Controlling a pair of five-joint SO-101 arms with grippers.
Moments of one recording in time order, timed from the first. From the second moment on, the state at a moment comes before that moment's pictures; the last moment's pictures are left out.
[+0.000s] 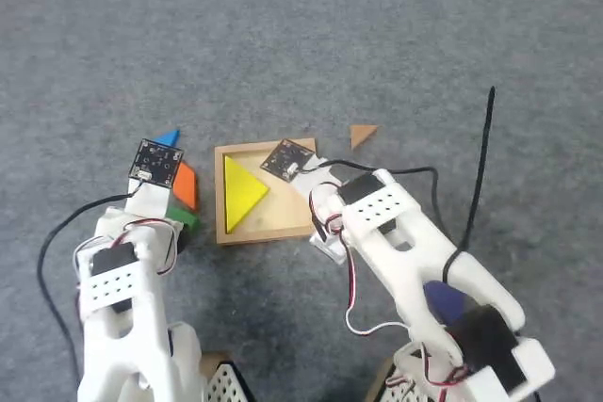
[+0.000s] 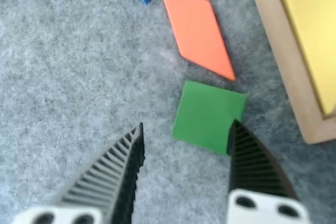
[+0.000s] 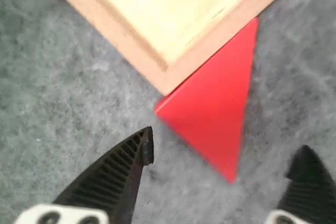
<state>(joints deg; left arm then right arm) -26.2 -44.7 77.2 40.7 -27.9 -34.7 -9.6 40.2 59.2 21.5</state>
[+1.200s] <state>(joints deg) -26.2 -44.7 77.2 40.7 -28.2 -36.7 5.8 32.0 57.2 22.9</state>
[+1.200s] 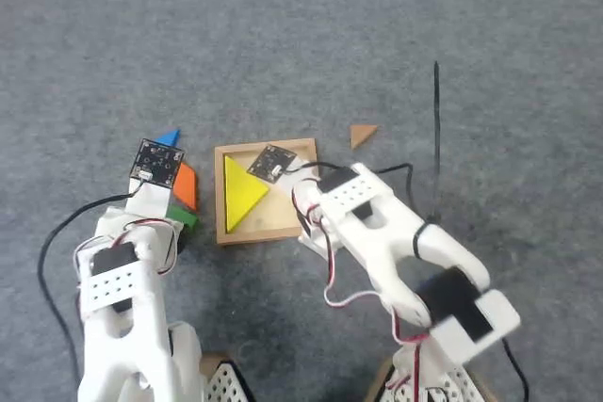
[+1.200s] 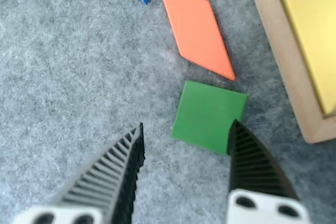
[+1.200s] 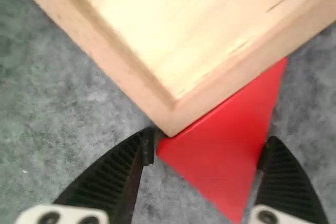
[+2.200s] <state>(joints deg) -26.2 -44.7 77.2 40.7 -28.2 -34.3 9.8 26.6 61.5 23.3</state>
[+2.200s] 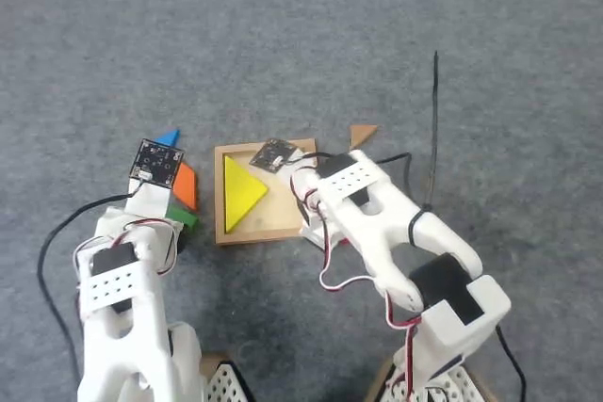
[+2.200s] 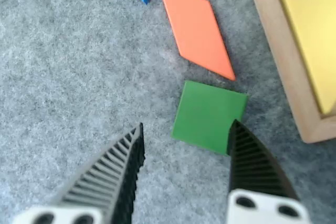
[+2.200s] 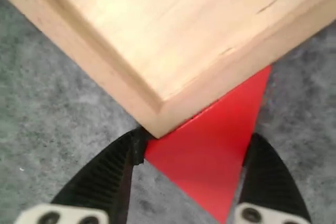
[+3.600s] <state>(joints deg) -26.2 -44.7 77.2 40.7 -28.2 -35.8 21.4 -5.0 77.4 61.1</state>
